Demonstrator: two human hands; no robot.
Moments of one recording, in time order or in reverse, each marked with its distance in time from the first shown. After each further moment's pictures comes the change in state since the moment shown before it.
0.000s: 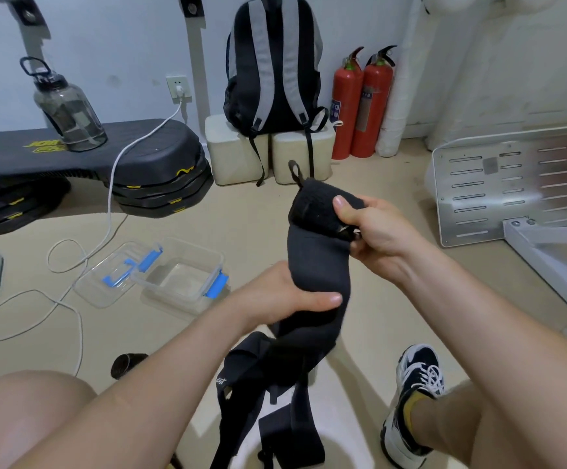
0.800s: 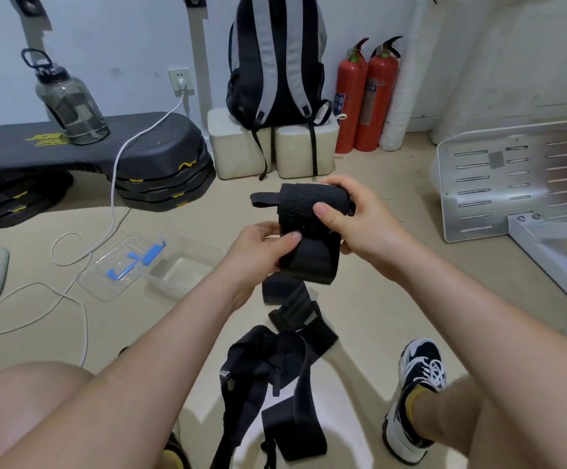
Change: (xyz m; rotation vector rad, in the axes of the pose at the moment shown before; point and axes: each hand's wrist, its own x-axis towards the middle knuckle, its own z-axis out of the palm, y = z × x) left_hand 0.012 0.008 -0.026 -0.140 0.285 0.052; right_hand 0.002 0.009 0.005 -0.500 -0.104 -0.358
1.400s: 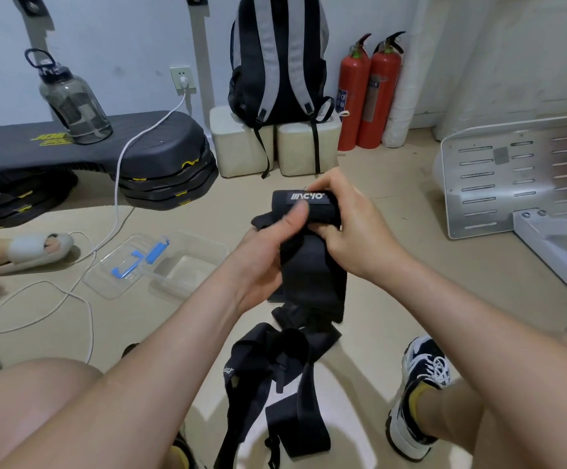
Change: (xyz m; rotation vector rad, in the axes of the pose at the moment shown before) left_hand -0.016 0.012 0.012 -0.464 -0.138 -0.028; right_hand -0.009 0.000 0.013 -0.414 0.042 -0.340
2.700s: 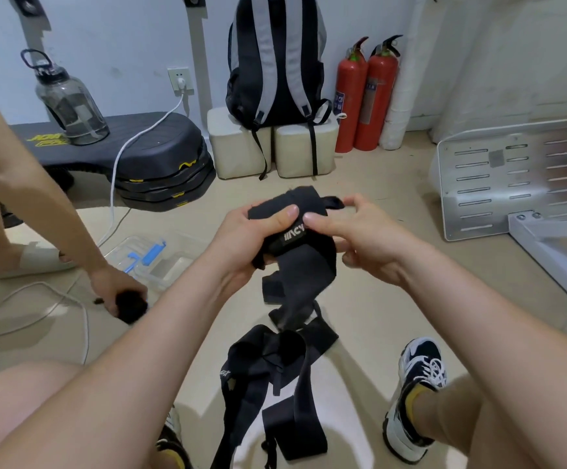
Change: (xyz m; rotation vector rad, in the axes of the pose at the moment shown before) left_hand 0.013 0.017 -0.017 0.218 0.118 0.090; right_hand 0.001 -0.001 -0.016 0.635 -0.199 0.720
